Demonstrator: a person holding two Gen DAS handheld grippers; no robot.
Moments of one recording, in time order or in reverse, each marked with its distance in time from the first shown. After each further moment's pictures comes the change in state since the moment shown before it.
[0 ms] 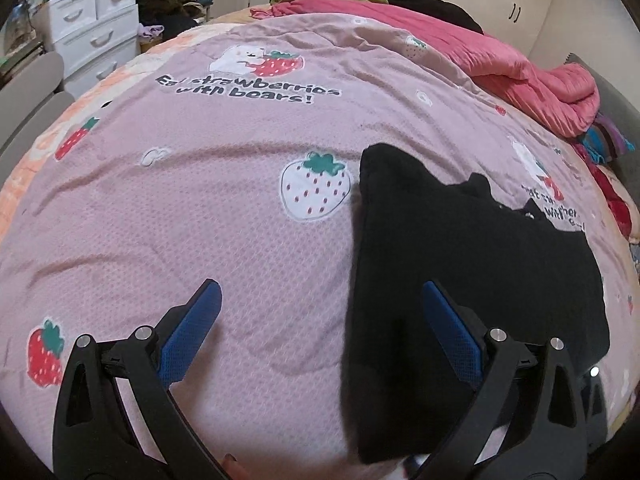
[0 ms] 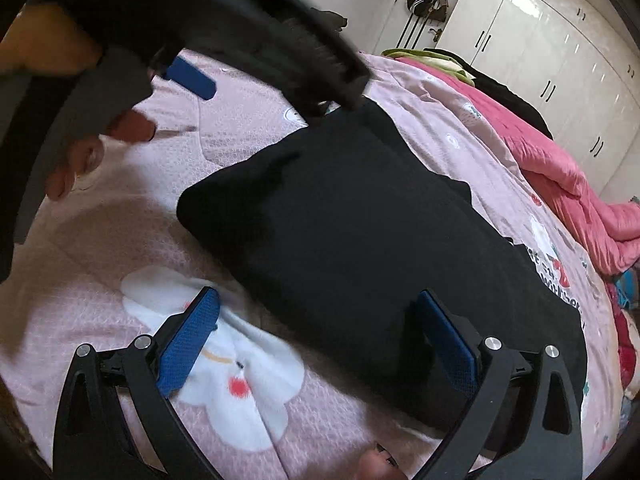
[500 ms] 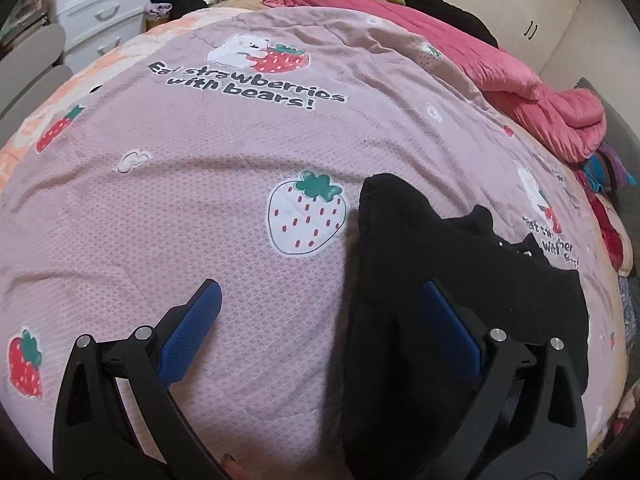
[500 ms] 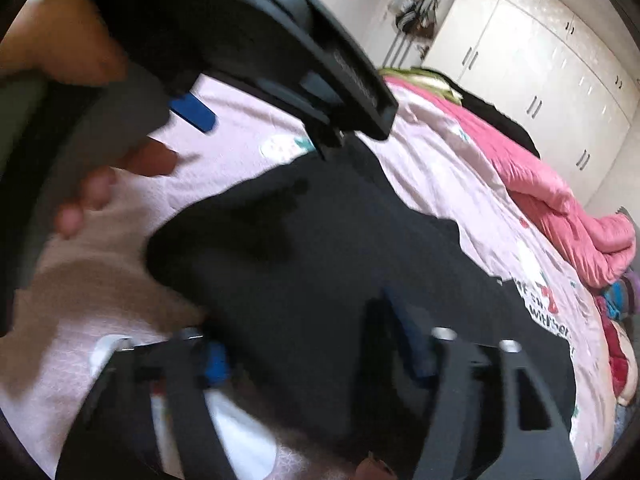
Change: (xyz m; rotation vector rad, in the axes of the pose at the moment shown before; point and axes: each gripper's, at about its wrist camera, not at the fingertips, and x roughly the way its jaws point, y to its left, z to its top) left arm 0.020 0.003 0.027 -0.096 0.034 -0.037; right arm 0.007 -0.011 0.020 -0.024 -0.107 -0.040
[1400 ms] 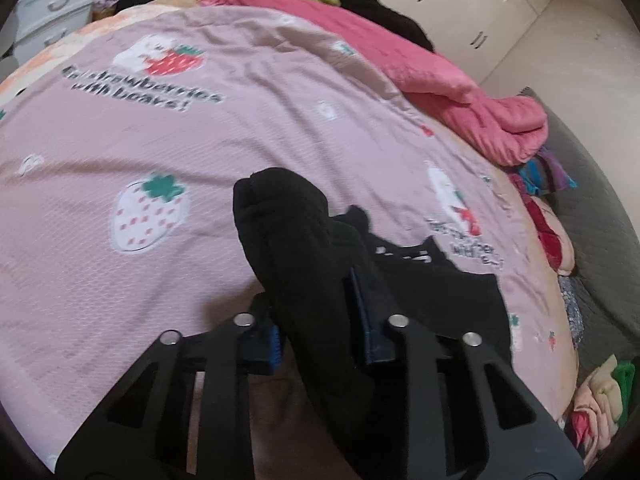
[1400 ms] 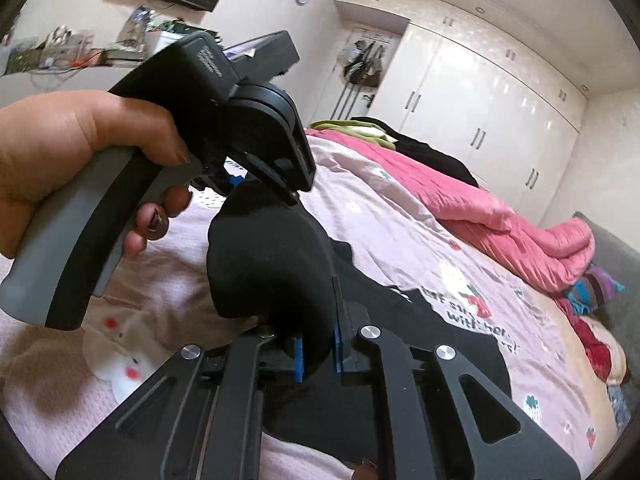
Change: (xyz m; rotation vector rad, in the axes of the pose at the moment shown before) left arm -0.005 -0.087 -0.003 0.014 -0.018 -0.276; right arm -0.081 -0.063 -0.039 0.103 -0.183 -0.194
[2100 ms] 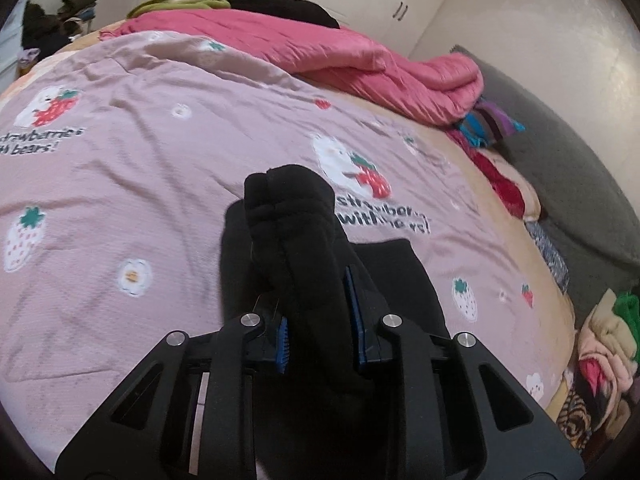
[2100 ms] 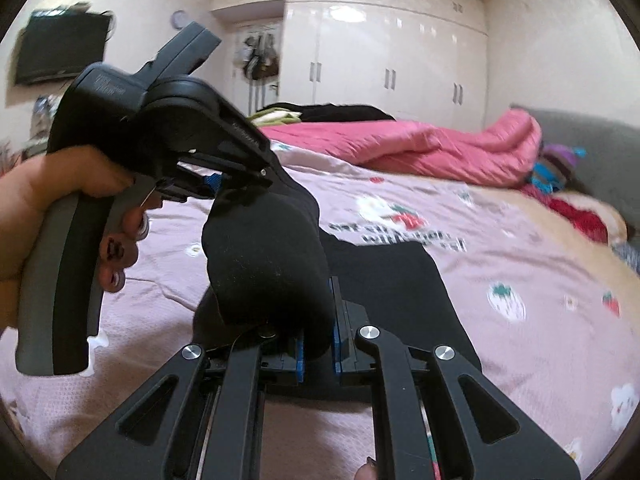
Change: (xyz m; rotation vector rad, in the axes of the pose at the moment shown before) left arm 0.031 -0.130 -0.037 0.219 0.015 -0.119; right arm -0.036 -0.105 -0.067 0.445 0.047 -0.110
